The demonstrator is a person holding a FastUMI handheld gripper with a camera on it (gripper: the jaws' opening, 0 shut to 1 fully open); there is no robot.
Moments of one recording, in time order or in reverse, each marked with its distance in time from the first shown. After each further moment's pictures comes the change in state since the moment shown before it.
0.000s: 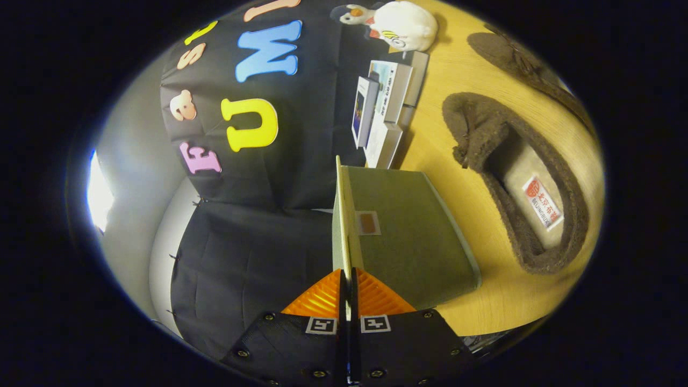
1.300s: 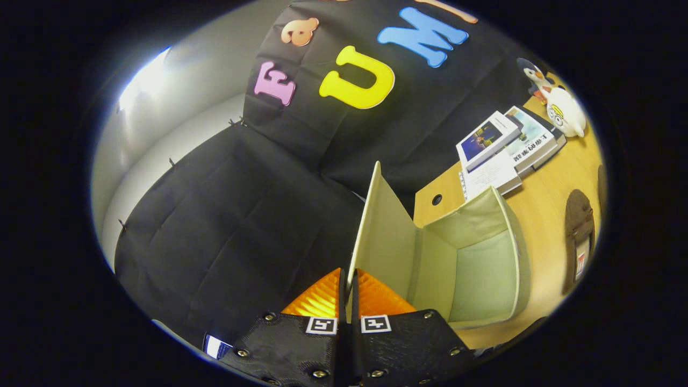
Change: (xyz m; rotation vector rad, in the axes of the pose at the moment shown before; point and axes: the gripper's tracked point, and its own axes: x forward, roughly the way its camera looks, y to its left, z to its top) arm 0.072 0.180 -0.077 -0.557 0.058 -0.003
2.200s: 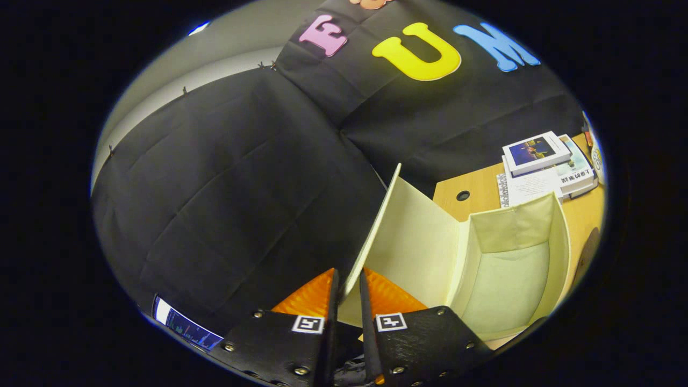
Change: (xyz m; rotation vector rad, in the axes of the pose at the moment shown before) arm 0.099 0.026 -0.074 -0.304 0.159 -0.031
